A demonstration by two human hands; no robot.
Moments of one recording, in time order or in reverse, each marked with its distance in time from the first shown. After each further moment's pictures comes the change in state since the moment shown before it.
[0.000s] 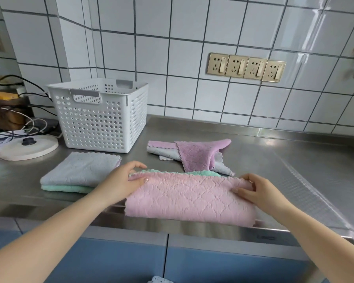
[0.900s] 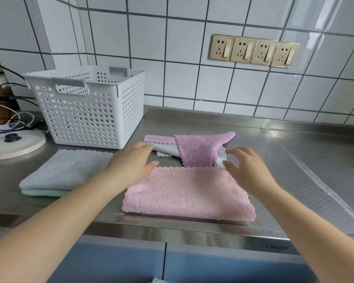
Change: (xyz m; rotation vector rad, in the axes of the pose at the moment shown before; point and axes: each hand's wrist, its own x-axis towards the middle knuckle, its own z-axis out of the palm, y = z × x) left_hand 0.063 0.033 0.014 0.649 -0.011 0.105; right_hand 0.061 -0.028 0.020 -0.289 0.115 -0.089
